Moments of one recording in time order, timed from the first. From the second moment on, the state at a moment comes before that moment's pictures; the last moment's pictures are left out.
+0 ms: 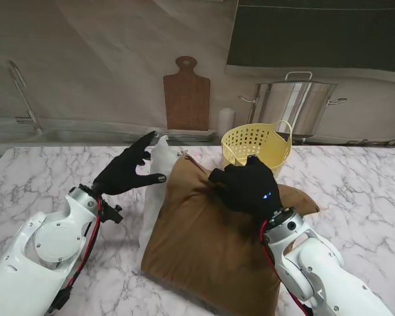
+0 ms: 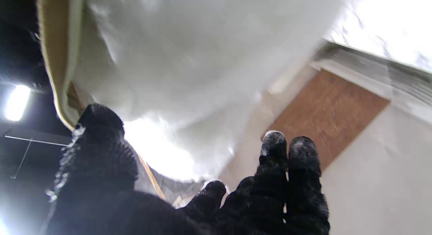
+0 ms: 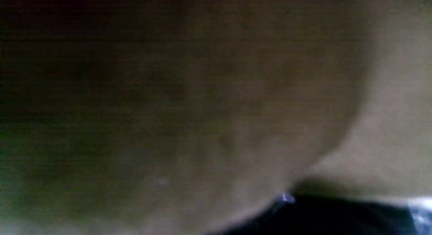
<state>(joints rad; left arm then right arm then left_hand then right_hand) 1.54 -1.09 -1.35 -1.72 0.42 -0.38 -0.09 -1.66 -1.06 1.17 -1.90 -1.32 -0.08 -0.47 0.75 -0.26 -0.02 -0.03 0.17 0.41 0.00 0.33 0.28 0.40 0.01 0.18 0.52 0.27 0.26 0.45 0.22 0.18 0.89 0.56 0.69 -0.48 0.72 -0.23 0.73 -0.21 0.90 0.57 1.12 -0.01 0.89 0.77 1.22 -0.07 1.12 0.61 0.67 0.24 1.38 0.60</state>
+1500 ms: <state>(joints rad) 1.52 -1.13 -1.28 -1.68 0.67 -0.48 0.24 -1.70 -1.06 1.21 -1.90 -1.36 0.10 -0.42 1.22 -0.27 0.01 -0.02 0.63 0.01 0.73 0.72 1.03 0.08 0.37 0.78 1.01 0.13 0.68 0.73 0.63 0.09 0.89 0.73 0.71 -0.45 0.69 -0.20 0.73 -0.19 0.89 0.48 1.13 -0.03 0.88 0.72 1.23 -0.08 1.06 0.60 0.66 0.24 1.38 0.60</state>
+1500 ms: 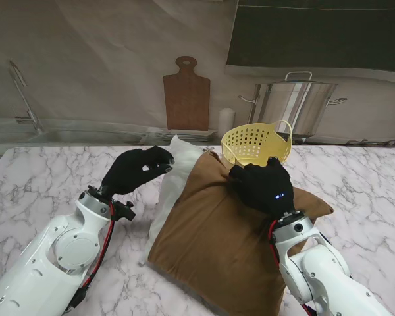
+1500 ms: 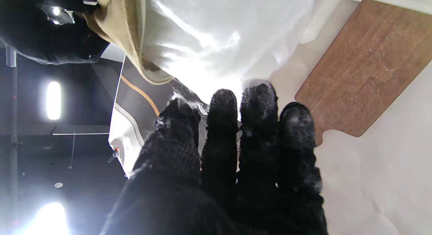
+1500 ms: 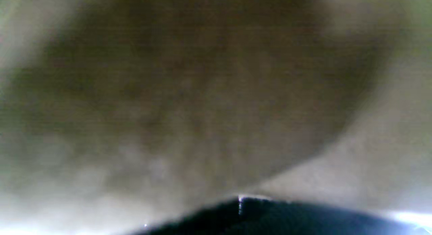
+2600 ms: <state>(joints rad) 1.54 -1.07 -1.23 -1.66 0.55 -0.51 -0.09 -1.48 -1.10 0.99 -1.67 -1.07 0.05 -0.33 1.07 -0.18 0.00 -0.01 0.59 0.04 0.18 0.43 0.69 0.14 0.13 0.31 0.66 0.25 0.24 0.50 0.27 0.23 0.88 0.67 0.72 -0.43 0.69 -0.19 0.73 -0.18 0.90 0.47 1.13 -0.02 0.83 0.67 1.24 -0.06 0.98 0.61 0.65 0.24 1.32 0.56</state>
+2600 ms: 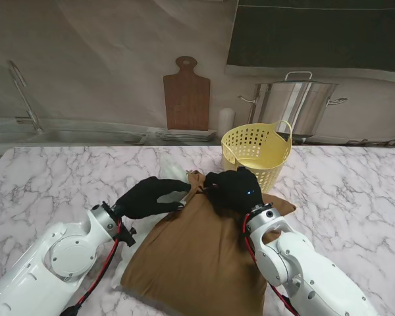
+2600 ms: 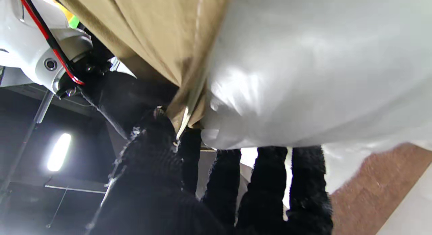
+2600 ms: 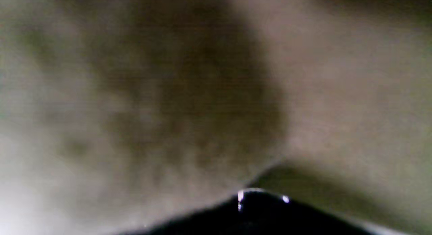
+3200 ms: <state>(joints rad) 1.44 -1.03 -1.12 -1.52 0.48 -0.39 -0.36 -1.60 -1.10 1.14 -1.70 -1.07 -0.02 -0.31 1.06 -0.17 0.00 -0.01 0.63 0.02 0.24 0.53 0.61 0.09 0.08 0.22 0.54 0.16 0.14 0.37 0.17 0.24 0.76 0.60 0.54 -0.27 0.50 -0.07 0.59 -0.10 0.52 0.51 0.63 0.07 0.56 0.45 0.80 0.01 0.42 0.50 0.35 0.27 1.12 0.51</state>
